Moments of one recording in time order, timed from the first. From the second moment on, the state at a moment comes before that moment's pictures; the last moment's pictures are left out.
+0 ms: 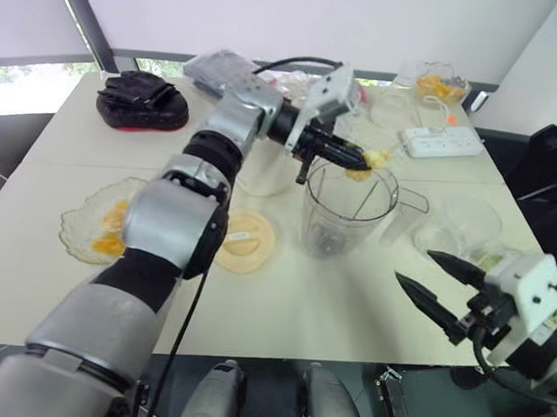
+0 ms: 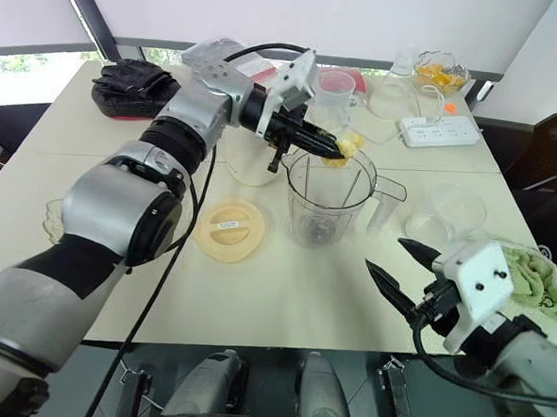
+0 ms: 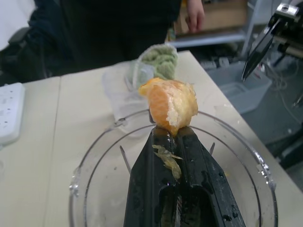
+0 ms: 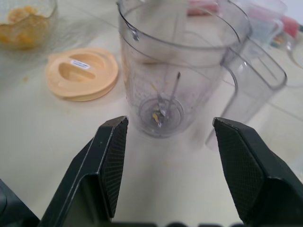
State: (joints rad) left arm -1.54 0.09 -0.09 1.30 0.00 -0.10 -1.53; right arm 0.56 -0.79 -0.62 -1.02 0.87 0.62 0.34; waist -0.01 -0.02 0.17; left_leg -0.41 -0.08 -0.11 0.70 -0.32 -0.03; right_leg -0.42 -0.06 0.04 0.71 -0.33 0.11
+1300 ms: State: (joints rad) left arm -0.82 0.50 -0.10 0.21 -0.39 0.54 -1.52; right arm 0.26 -0.35 -0.41 -0.48 0.33 0.34 -0.13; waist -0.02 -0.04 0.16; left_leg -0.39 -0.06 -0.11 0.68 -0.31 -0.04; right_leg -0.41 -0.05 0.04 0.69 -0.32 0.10
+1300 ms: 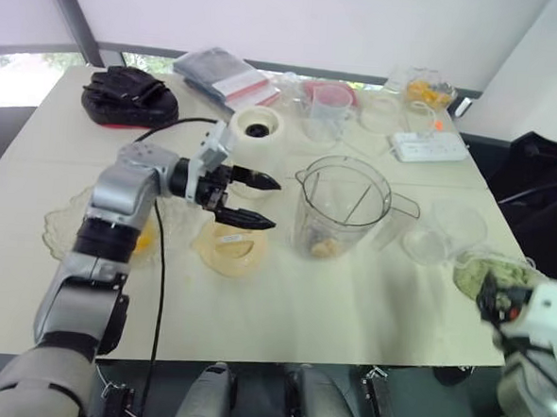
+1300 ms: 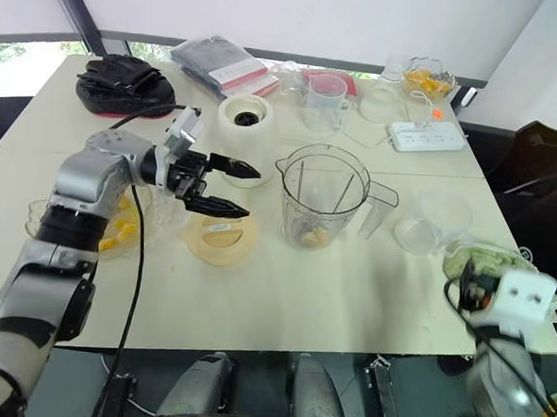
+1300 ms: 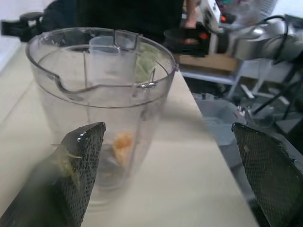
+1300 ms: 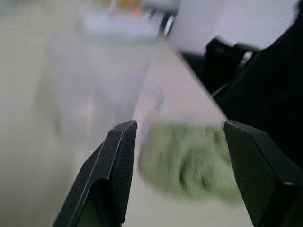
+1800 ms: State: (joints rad) left arm -0.72 0.54 -0.09 0.03 -0.46 0.61 -1.36; right arm 0.14 -0.31 -0.45 -0.28 0.33 0.34 -0.08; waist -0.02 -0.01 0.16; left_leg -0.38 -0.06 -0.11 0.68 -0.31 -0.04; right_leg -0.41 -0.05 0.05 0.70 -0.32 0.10
